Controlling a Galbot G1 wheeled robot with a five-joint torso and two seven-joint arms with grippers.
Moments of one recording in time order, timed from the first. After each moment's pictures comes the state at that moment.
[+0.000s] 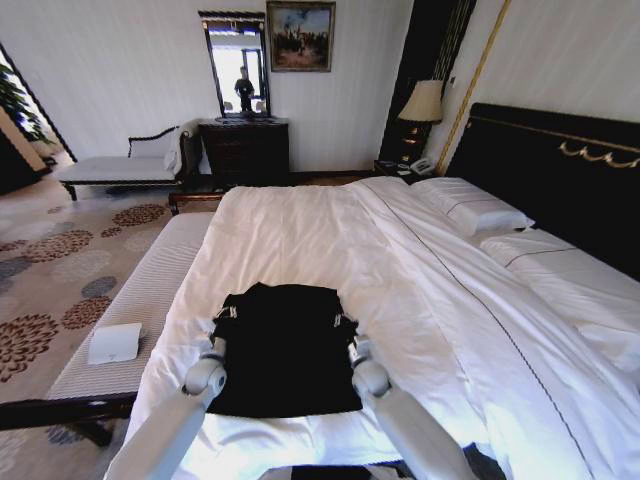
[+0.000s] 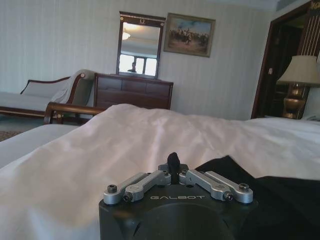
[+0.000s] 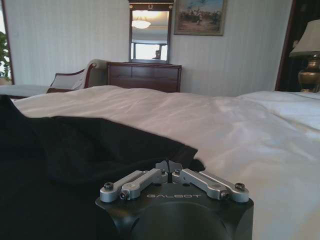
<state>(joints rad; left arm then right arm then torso) 1.21 -1.07 -0.27 -1.58 -0.59 -0.22 -0.21 -1.13 1.25 0.01 1.51 0.23 0.13 0.27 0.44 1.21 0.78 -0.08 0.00</state>
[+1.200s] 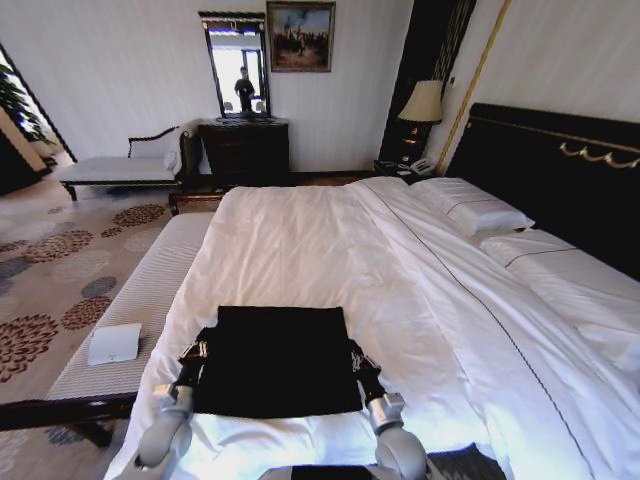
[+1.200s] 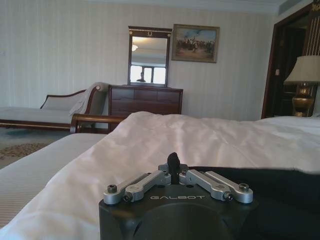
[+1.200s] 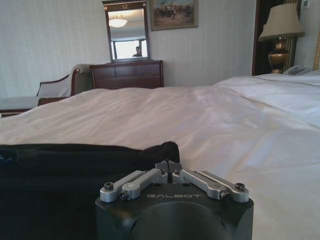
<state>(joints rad) 1.59 -1.12 -0.52 -1.73 -0.49 -0.35 -0.10 -1.60 1.25 0.21 1.87 0.21 0.17 0.23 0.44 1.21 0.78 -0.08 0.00</state>
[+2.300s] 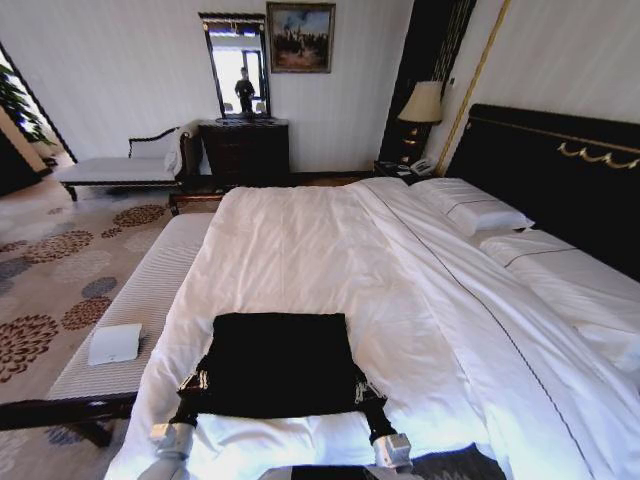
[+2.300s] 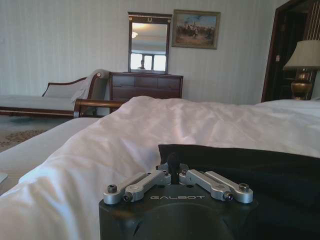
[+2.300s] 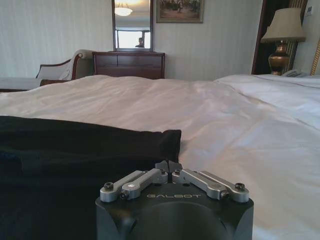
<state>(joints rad) 1.72 -1.15 -0.52 -1.71 -0.45 -0.44 -0.08 -1.76 1.29 0.22 1.88 0.05 0.24 0.25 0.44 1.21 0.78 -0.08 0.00</state>
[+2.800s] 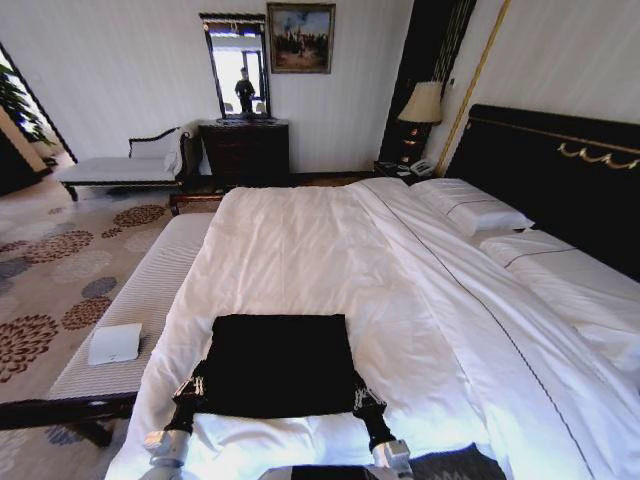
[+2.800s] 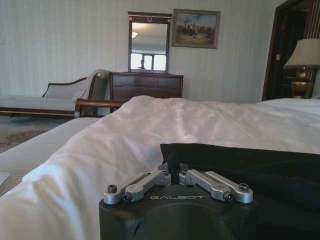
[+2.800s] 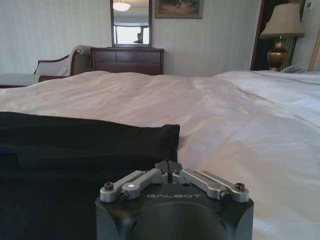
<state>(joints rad) 1.73 -1.15 -0.52 -1.71 -0.45 -0.45 -0.07 -1.79 1.29 0.22 1.90 0.04 0.24 0.26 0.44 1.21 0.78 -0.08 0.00</state>
